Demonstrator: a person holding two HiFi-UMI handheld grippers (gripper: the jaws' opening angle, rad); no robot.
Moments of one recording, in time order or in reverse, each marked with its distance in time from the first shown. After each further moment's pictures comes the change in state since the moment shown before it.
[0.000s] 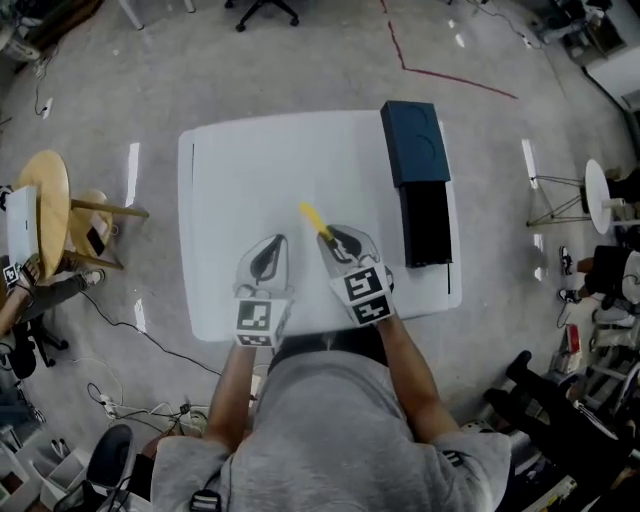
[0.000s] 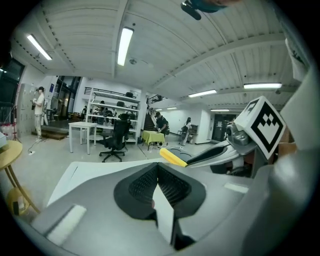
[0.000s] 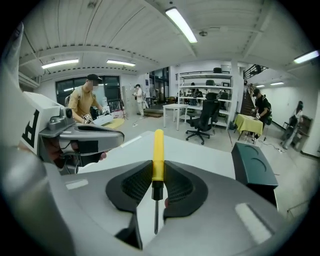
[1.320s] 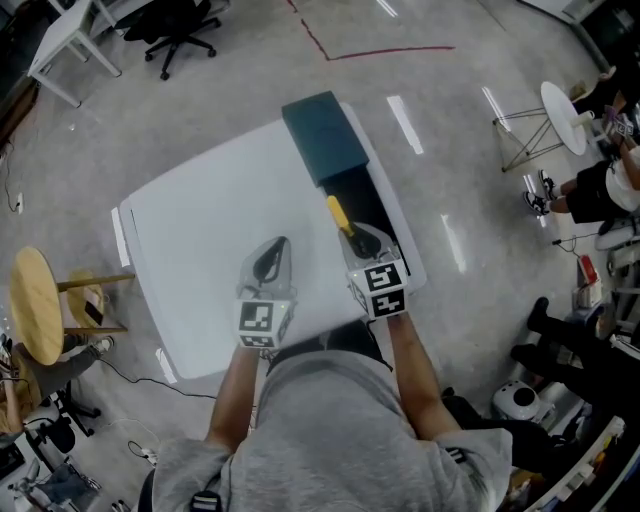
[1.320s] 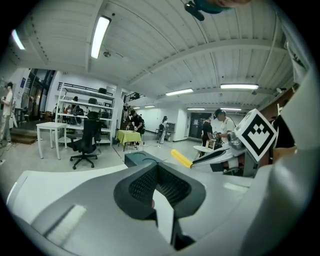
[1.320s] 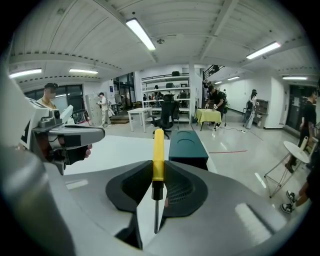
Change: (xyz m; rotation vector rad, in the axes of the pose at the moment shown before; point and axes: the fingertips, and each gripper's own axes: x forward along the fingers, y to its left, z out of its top) left arm 0.094 -0.178 0.017 0.089 0.028 -0.258; right arm -0.138 -0.184 -0.090 0.262 -0.065 -0.323
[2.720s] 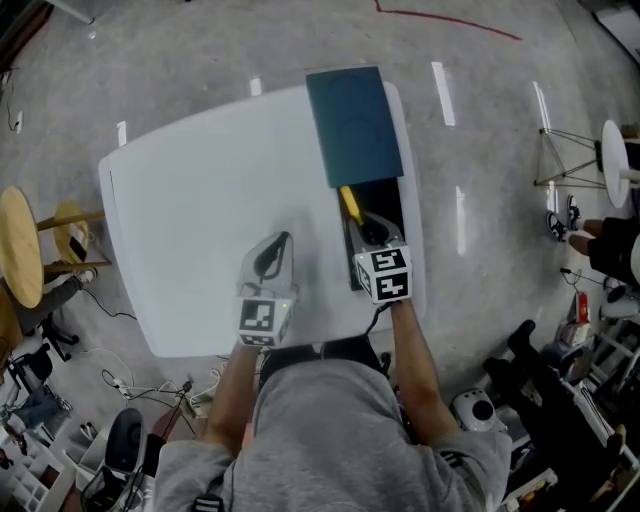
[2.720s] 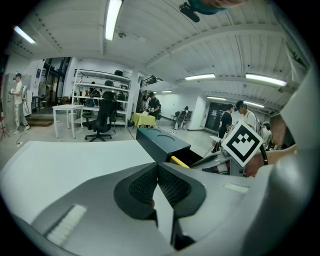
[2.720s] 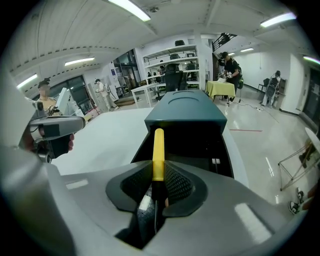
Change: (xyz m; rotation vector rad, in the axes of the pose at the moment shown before) left arm 0.083 0.037 -0.082 -0.131 0.168 0.167; right arm 0.139 -0.067 -0.078 0.028 0.279 0.149
